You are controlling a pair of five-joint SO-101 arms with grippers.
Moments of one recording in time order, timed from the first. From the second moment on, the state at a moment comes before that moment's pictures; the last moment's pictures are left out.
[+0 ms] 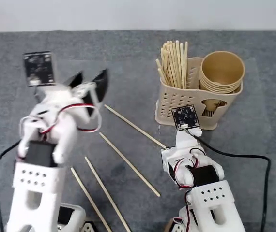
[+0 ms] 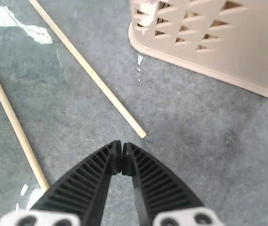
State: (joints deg) left arm 4.0 -46.8 36.5 49.4 19.4; right arm -16.7 -60.8 72.3 53.5 -3.2
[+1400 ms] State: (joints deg) left arm -12.5 -103.1 94.2 52.4 10.0; right arm -45.5 -14.9 42.0 61.1 2.6
